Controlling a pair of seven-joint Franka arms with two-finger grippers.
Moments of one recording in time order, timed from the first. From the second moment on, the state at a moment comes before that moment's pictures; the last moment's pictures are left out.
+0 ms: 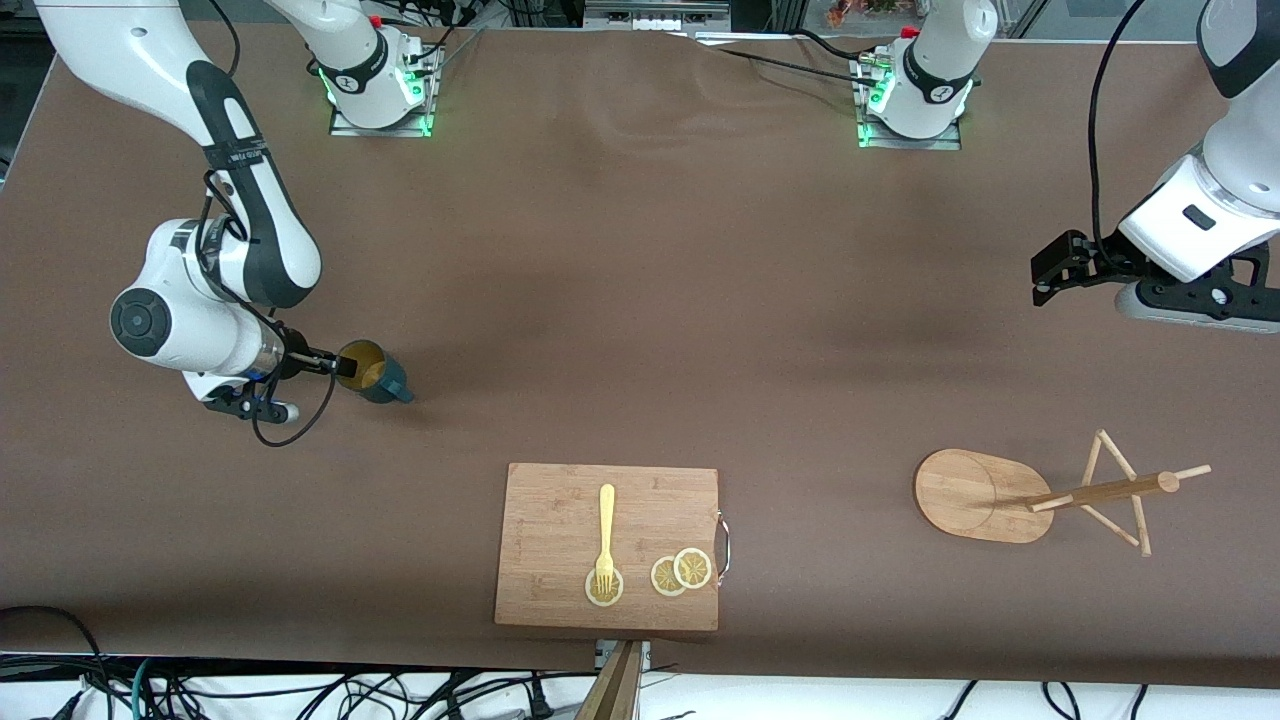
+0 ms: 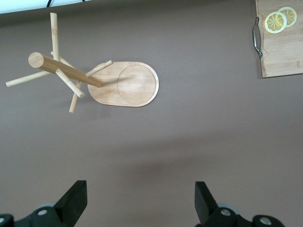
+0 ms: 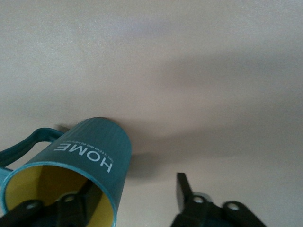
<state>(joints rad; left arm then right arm) 0.05 0.09 -0.16 -1.57 0.04 1.70 0.01 0.08 0.44 -0.05 -1.95 0.12 2.22 0.15</state>
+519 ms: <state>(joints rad) 0.05 0.09 -0.16 -1.57 0.04 1.70 0.01 0.12 0.44 -0.05 -1.94 0.12 2.22 0.13</state>
